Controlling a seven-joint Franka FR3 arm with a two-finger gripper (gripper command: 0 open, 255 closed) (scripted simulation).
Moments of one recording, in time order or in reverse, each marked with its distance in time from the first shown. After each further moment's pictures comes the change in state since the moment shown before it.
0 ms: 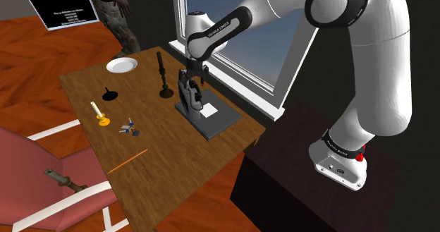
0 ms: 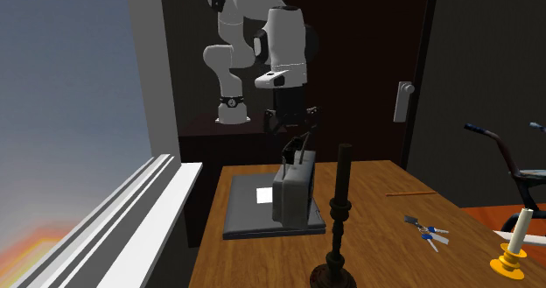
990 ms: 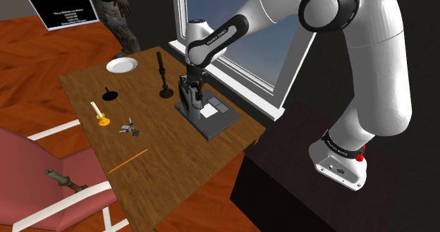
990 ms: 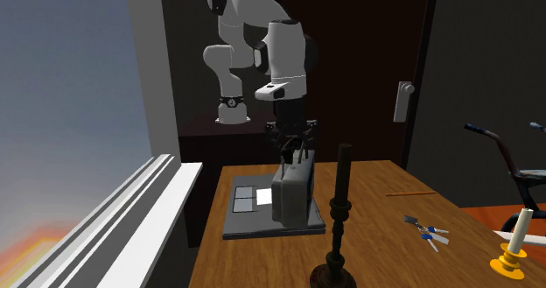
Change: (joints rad) arm 0.003 0.050 -0.004 0.004 -0.003 0.048 0.000
